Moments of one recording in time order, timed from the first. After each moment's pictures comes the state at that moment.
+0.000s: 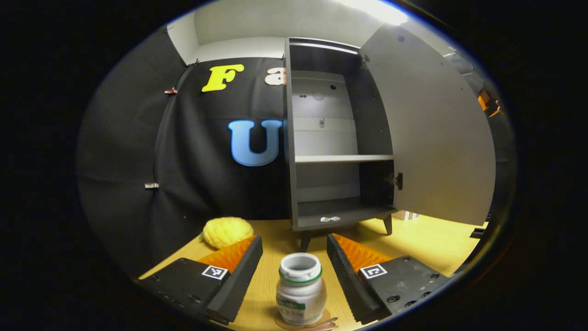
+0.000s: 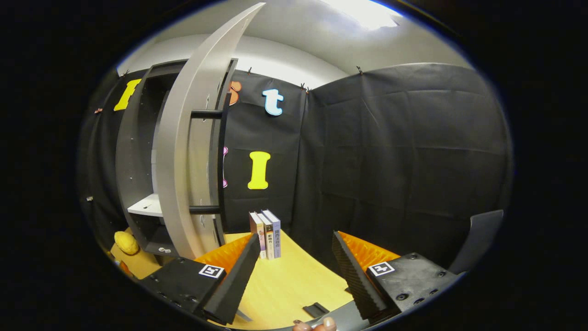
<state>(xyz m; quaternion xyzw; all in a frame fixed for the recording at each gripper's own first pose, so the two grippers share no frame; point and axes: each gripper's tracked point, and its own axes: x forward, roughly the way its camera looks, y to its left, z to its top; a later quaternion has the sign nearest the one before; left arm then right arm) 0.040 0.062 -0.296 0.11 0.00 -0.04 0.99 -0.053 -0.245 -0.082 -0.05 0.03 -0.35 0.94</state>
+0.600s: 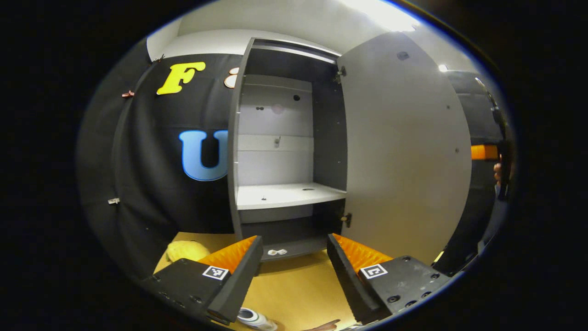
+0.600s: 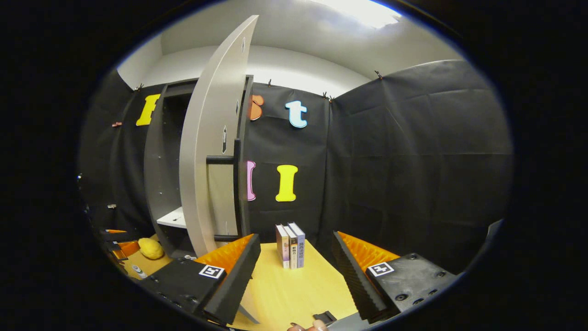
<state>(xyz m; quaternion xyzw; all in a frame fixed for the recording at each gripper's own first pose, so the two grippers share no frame) 0.052 -0.056 -0.175 0.08 0.06 -0.16 0.98 -0.041 -0.225 -0.054 0.00 0.01 -0.23 0.97</state>
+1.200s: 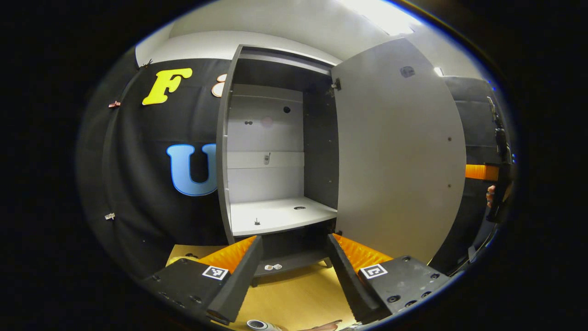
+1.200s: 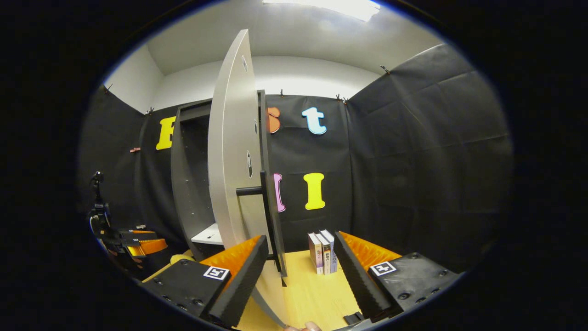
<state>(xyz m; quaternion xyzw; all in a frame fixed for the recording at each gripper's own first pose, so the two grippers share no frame) 0.056 -0.055 -0.118 0.08 0.05 -0.19 0.98 -0.023 -0.185 -0.028 0.04 -0.02 -0.16 0.99</state>
